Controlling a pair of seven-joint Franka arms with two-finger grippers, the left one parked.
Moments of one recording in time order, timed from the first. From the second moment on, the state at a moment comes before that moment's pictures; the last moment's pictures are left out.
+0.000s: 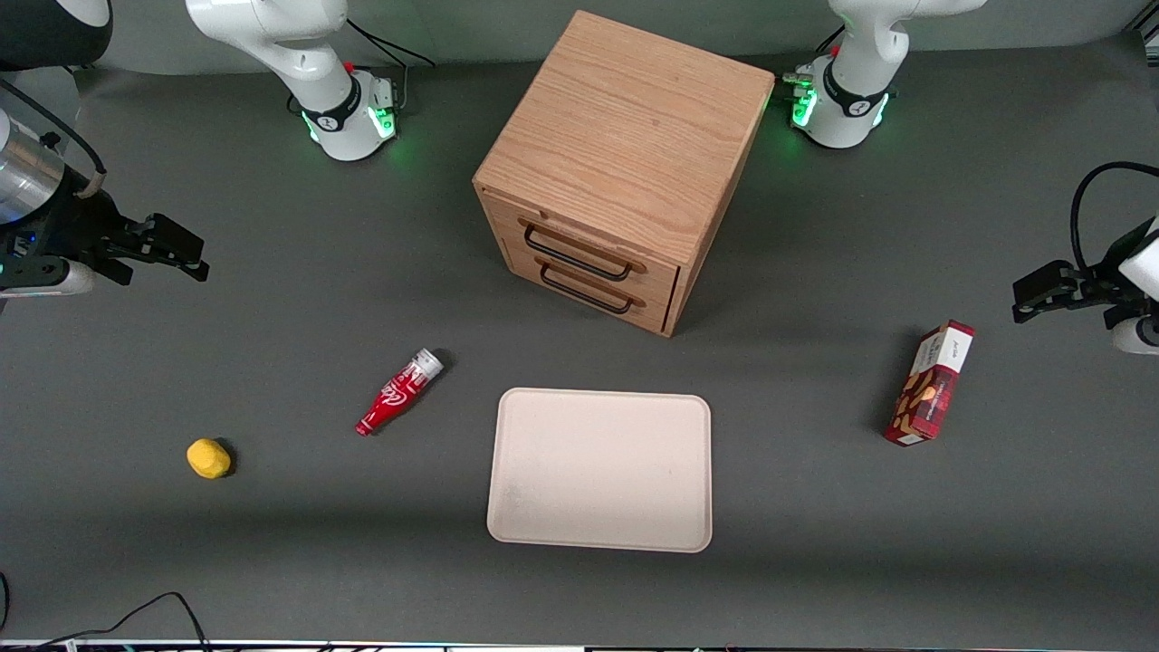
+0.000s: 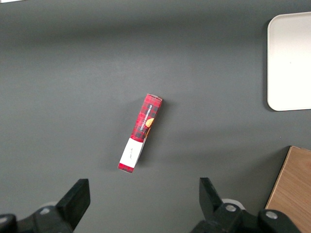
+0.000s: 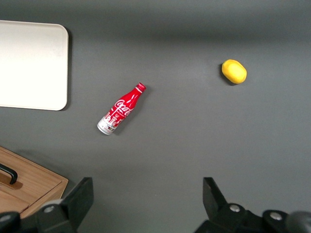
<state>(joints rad) 0.02 -0.02 0.06 -1.61 0.01 1.63 0.09</state>
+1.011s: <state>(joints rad) 0.05 0.12 0.40 -1.61 0.11 1.65 0.08</state>
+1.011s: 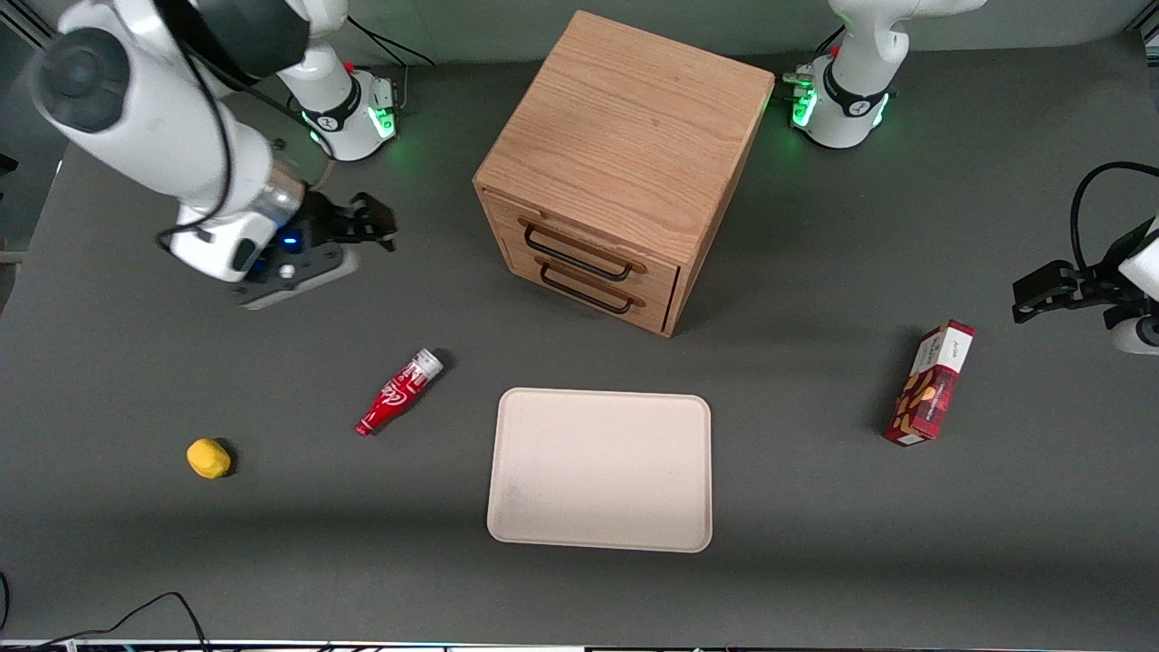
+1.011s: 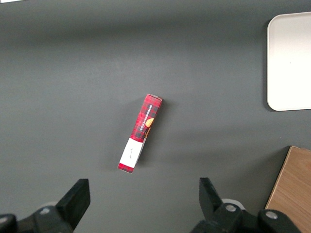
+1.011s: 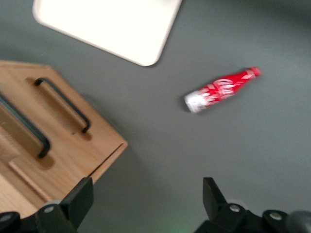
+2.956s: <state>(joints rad) 0.08 0.46 0.69 -1.63 0.14 2.02 0.14</state>
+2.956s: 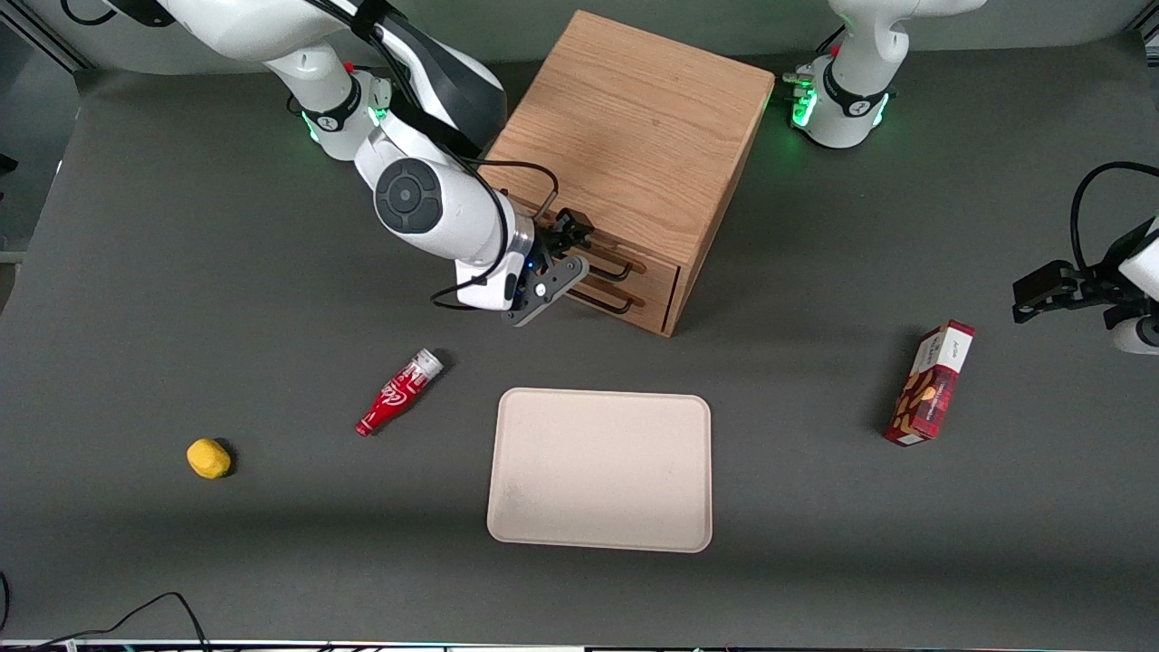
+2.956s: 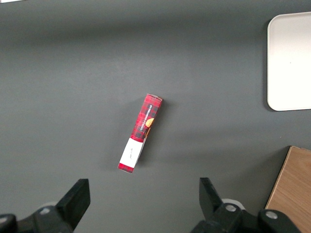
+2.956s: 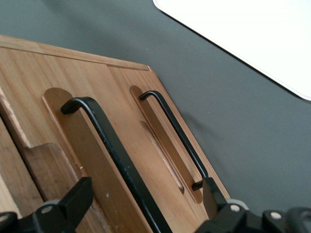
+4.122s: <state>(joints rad) 0.01 0.46 0.68 -1.66 0.10 2.04 0.02</state>
